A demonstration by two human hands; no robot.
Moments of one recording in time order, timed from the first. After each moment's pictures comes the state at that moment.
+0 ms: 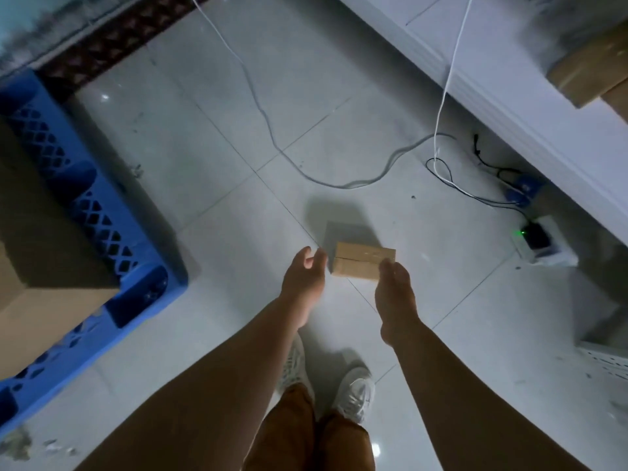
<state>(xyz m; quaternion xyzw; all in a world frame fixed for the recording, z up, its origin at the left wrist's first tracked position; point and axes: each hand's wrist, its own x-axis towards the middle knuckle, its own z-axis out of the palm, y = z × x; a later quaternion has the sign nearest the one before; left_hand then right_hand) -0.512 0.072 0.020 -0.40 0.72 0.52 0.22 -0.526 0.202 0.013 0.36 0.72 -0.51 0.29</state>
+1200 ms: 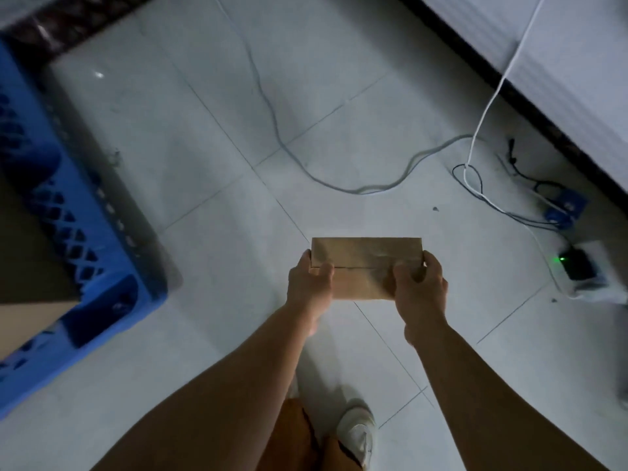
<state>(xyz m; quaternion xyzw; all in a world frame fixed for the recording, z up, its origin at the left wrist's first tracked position) -0.561 0.058 -0.095 -0.44 0.66 0.58 0.18 -0.594 0.201 -0.090 0.32 0.79 -0.48 0.20</state>
